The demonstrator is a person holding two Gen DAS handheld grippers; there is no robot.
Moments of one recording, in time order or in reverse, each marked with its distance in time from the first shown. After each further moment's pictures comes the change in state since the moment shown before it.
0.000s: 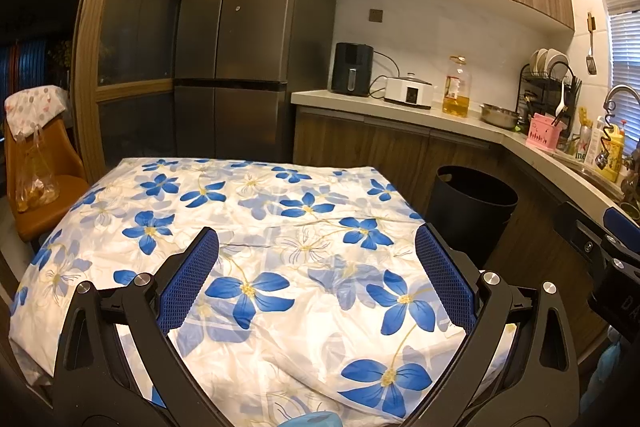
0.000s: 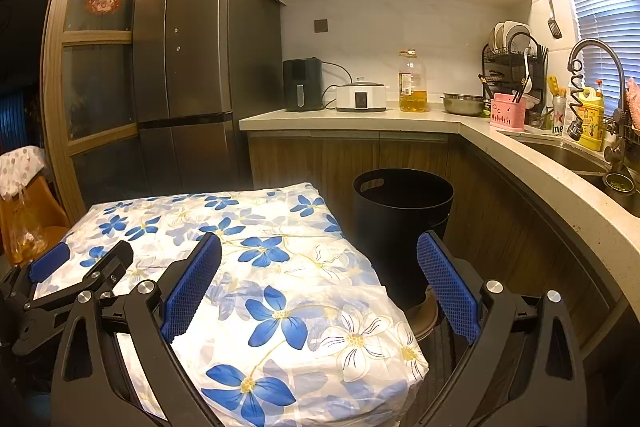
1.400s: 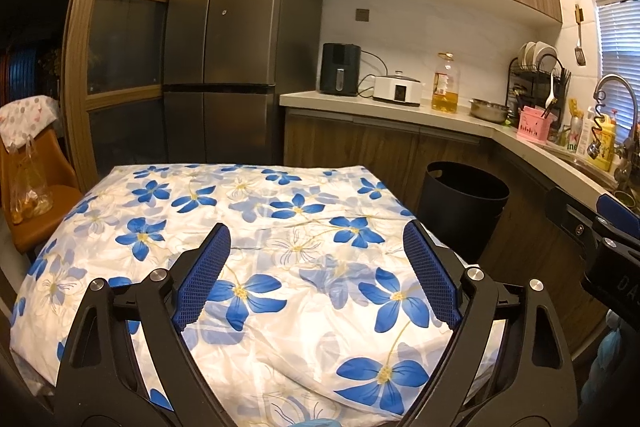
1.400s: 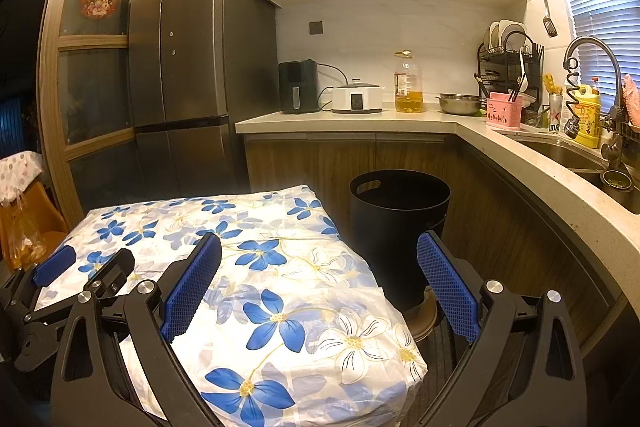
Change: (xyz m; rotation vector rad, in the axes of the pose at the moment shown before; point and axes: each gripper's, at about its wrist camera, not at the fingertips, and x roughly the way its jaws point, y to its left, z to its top) left arm -0.002 -0.012 0.000 0.038 -0.004 -0.032; right arm -0.002 -0.003 0.002 0.014 -0.007 -0.009
